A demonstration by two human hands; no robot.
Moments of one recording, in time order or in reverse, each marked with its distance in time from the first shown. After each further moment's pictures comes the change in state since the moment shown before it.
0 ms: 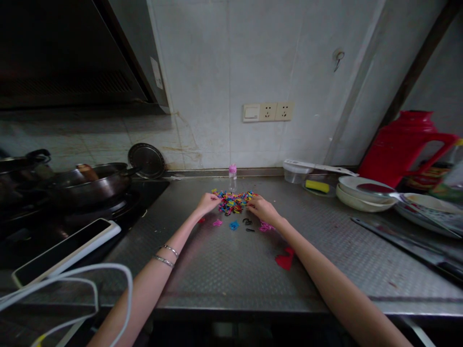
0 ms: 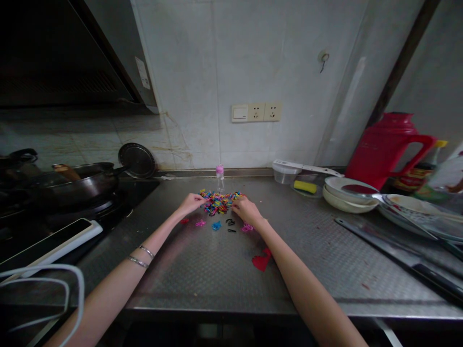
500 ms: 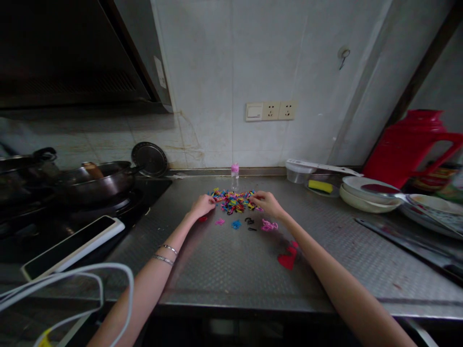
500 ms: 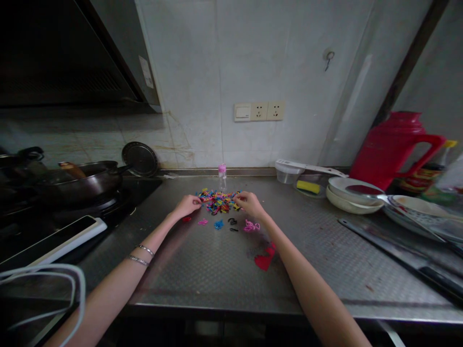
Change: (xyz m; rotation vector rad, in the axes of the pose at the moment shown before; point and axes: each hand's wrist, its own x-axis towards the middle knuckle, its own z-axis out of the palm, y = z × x) left_hand -0.012 -0.017 -0.019 0.282 -0.025 -0.024; right_hand 0.010 0.002 -0.011 0.450 0.135 0.120
